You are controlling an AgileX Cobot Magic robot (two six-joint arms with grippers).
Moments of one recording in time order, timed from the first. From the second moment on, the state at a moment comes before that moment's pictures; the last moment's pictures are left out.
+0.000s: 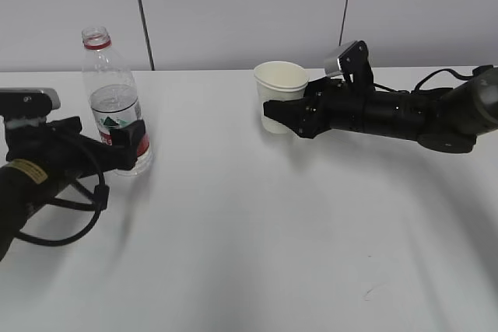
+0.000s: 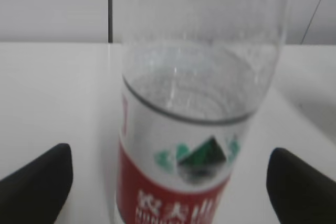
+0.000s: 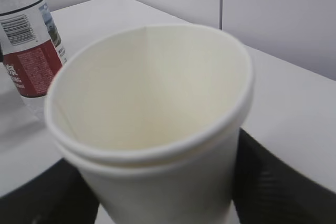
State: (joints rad) left arm -0.30 1.95 -0.54 0.01 -1.14 -0.13; right arm 0.07 2.28 -1.29 -1.09 -0.97 0.66
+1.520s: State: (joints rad) left arm -0.30 2.10 -0.71 0.00 -1.14 -0.12; right arm 0.07 2.28 -1.29 -1.12 -0.97 0.66
